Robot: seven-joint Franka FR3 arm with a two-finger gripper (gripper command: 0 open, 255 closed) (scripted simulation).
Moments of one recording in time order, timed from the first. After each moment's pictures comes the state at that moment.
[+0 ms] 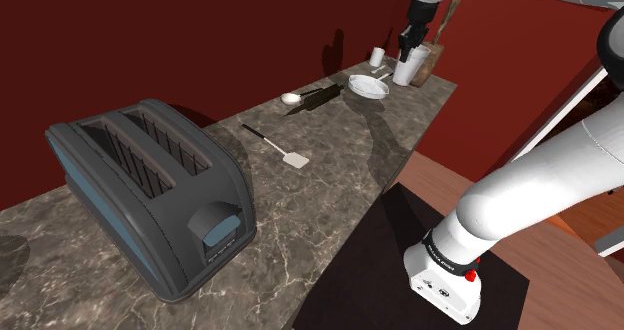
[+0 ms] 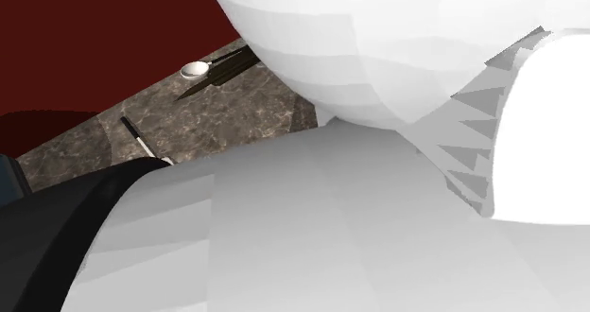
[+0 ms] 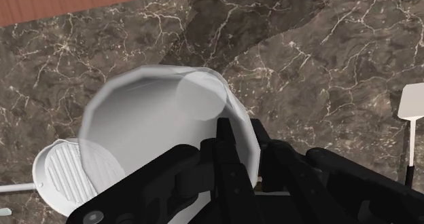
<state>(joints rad) -0.17 -0.24 -0.23 -1.90 -0.19 1.69 -0.33</state>
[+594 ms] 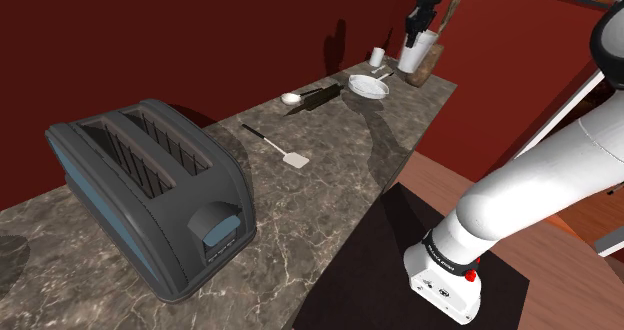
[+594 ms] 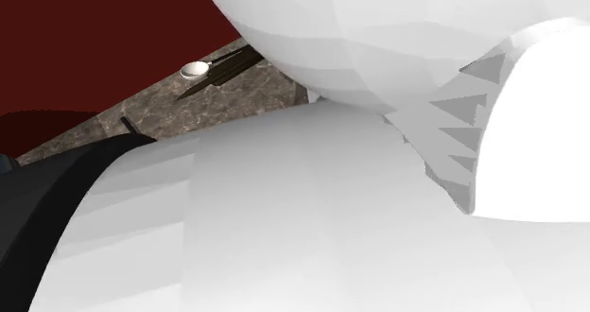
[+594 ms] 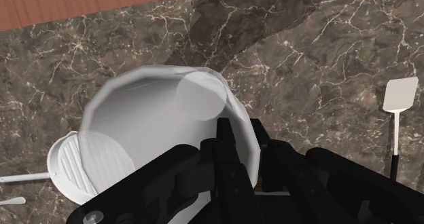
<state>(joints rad) -0.16 -0.22 -0.22 -1.75 -0.18 1.57 -0.34</state>
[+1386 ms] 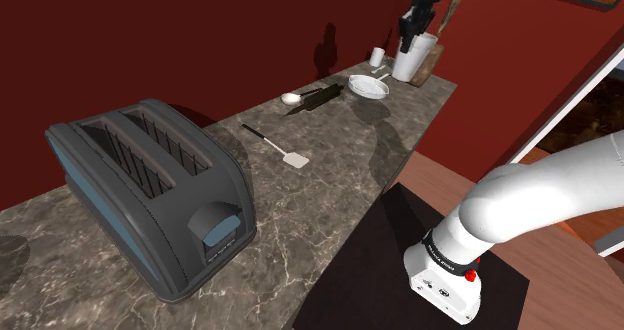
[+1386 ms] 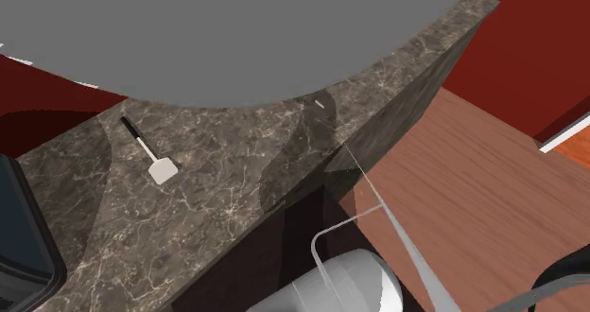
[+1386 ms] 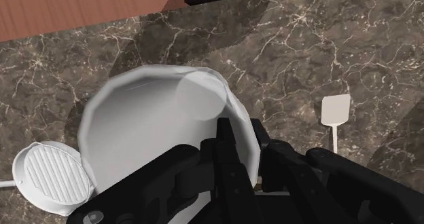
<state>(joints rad) -0.10 -0.44 -0.07 -1.93 -0.16 1.49 -0.13</state>
